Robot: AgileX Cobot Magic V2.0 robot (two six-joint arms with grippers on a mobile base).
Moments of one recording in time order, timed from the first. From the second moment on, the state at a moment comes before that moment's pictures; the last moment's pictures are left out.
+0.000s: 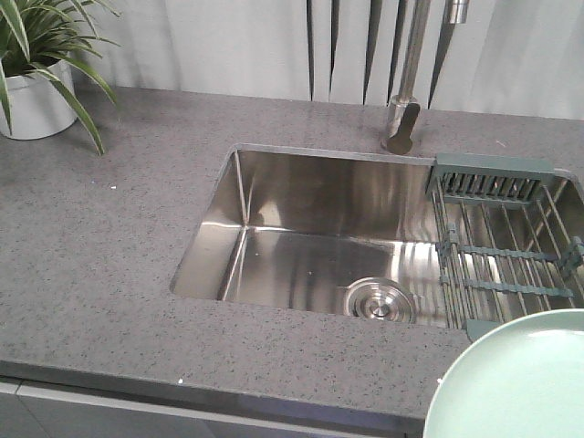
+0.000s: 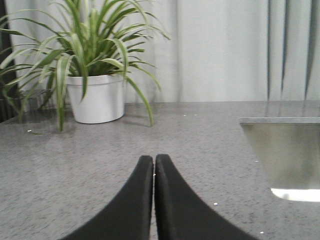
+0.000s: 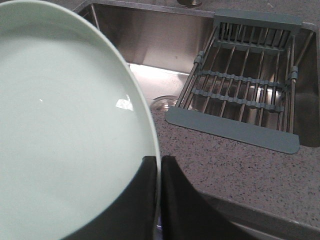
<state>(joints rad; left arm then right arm) 0.02 -0.01 0.03 0.16 0.01 -0.18 0.23 0.12 -0.68 0.01 1.12 0.09</state>
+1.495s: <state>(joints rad) 0.02 -0.01 0.03 0.16 0.01 -0.18 0.23 0.12 -0.68 0.01 1.12 0.09</state>
